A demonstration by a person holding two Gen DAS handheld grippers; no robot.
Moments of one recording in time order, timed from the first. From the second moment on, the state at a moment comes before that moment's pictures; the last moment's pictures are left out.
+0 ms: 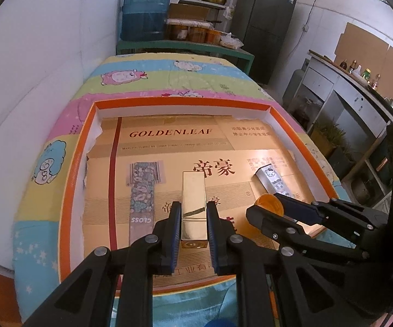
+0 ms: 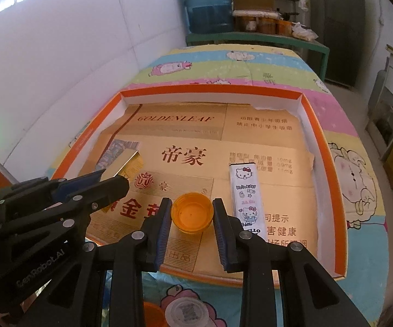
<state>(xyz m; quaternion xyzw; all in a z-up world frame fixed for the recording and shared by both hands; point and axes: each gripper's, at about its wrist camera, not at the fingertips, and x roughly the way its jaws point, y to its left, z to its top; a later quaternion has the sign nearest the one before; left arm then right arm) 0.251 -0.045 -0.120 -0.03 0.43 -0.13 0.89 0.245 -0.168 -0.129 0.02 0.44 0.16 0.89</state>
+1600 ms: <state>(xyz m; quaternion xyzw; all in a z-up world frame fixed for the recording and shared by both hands) 0.236 -0.028 -0.105 -0.04 0.41 -0.12 0.90 0.225 -0.170 -0.117 0.02 0.44 0.15 0.89</state>
